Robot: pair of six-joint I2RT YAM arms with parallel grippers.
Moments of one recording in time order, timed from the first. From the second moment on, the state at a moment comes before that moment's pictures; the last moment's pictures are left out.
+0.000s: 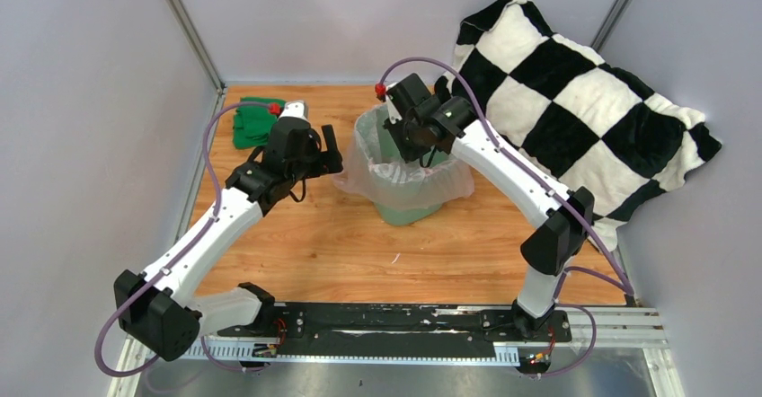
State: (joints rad) left arm -0.48 1.16 1.06 -0.51 -0.26 -0.50; right arm 0.75 1.77 1.89 -1.02 0.11 0.09
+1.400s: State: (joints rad) left arm -0.48 1.19 1.03 -0.45 -0.16 -0.50; right arm 0.69 1.96 1.55 -0.82 0.05 0.19
